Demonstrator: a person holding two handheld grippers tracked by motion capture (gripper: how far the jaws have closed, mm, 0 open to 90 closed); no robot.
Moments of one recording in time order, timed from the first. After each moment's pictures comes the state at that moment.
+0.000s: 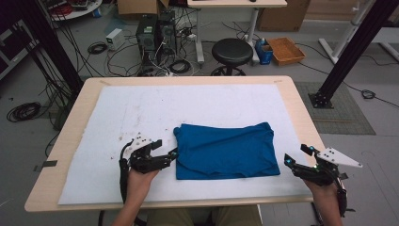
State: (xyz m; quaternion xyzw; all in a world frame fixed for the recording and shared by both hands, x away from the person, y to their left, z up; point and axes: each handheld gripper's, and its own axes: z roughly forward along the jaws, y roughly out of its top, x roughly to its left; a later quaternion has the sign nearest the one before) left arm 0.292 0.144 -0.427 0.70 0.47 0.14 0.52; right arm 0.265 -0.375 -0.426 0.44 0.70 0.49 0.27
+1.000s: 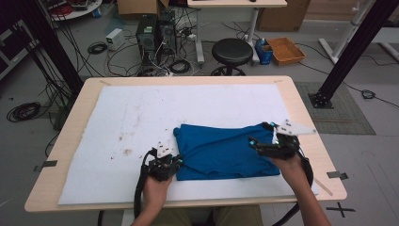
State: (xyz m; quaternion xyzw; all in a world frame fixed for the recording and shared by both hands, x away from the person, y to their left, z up) left arm 0.286 0.103 -0.452 0.75 0.48 0.15 0.42; right arm 0.333 -0.266 -0.374 0.33 0.77 0.50 0.23
